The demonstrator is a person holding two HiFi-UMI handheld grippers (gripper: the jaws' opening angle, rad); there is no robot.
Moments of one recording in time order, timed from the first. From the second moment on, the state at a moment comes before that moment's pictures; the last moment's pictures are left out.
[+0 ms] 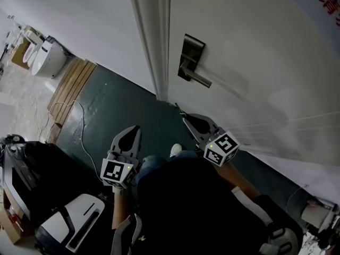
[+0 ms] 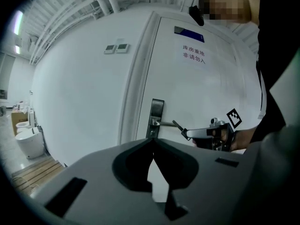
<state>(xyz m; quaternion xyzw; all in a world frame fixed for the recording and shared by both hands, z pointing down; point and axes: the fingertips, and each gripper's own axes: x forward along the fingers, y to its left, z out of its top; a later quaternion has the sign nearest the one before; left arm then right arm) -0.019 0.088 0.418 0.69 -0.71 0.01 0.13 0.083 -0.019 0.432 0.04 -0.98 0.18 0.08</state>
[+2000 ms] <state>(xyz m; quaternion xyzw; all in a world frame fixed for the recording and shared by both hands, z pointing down) -0.142 -0.068 0.445 0.90 -0.41 0.08 0.13 0.002 -0.133 0.519 0.33 -0.80 0.49 -0.12</state>
